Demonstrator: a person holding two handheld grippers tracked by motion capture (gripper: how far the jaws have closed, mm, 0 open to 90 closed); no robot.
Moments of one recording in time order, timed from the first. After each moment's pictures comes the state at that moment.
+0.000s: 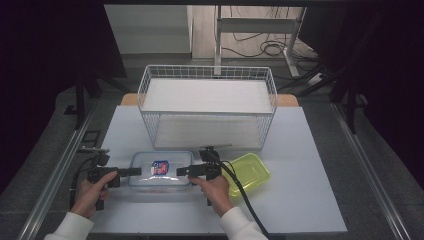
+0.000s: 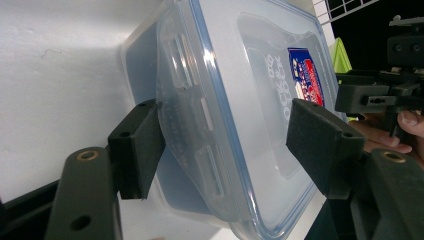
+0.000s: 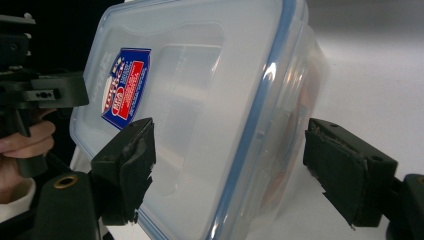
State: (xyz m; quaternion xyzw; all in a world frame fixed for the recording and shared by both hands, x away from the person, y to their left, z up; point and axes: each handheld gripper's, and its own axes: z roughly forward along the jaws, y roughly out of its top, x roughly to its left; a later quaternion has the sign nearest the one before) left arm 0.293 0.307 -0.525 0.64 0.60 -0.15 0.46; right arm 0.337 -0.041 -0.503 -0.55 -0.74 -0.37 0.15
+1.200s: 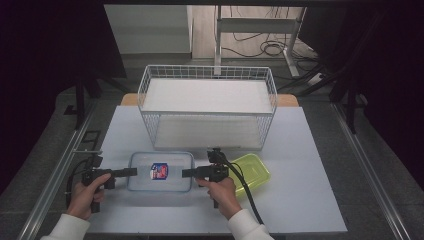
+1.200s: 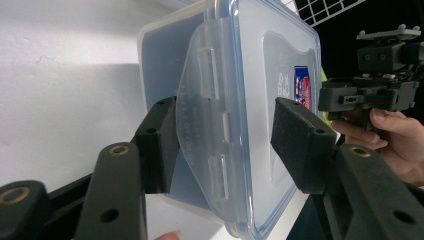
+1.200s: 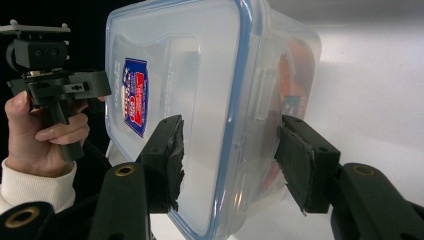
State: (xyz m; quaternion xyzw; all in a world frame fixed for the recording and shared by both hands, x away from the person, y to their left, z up) left arm 0.282 0.318 -0.520 0.63 0.57 -0.15 0.50; right arm 0.331 -0.062 -0.498 -0.53 -0.72 -0.40 0.19
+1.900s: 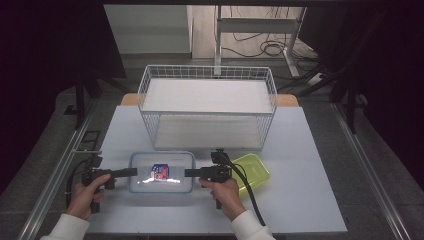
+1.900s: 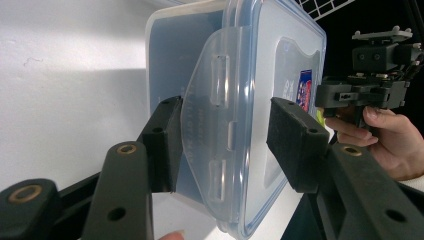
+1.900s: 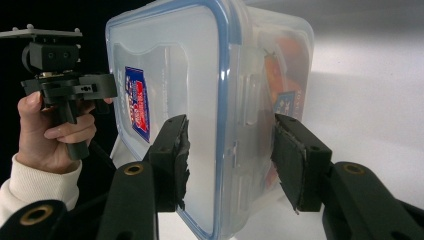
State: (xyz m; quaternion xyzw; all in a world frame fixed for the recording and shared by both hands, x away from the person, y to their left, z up) left arm 0.281 0.318 -0.520 0.63 0.57 -0.16 0.51; right arm 0.328 -0.071 -0.496 -0.52 -0.72 -0.43 0.18
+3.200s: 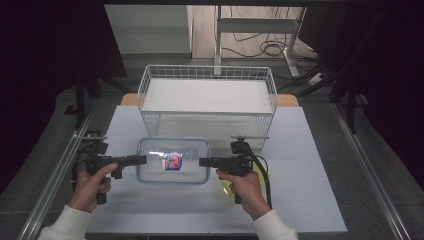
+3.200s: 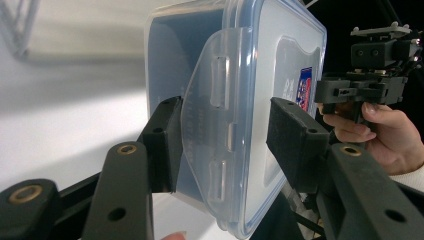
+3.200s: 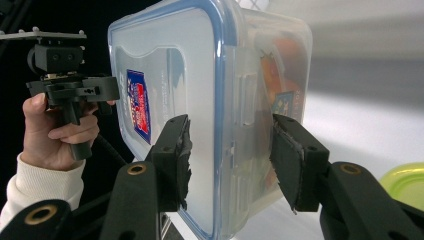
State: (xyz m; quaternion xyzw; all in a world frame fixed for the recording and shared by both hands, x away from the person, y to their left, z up) left arm 0.282 0.274 -0.437 0.66 0.52 -0.12 0.53; right arm 0.318 -0.118 -0.422 -0.49 -0.72 -0.48 0.14
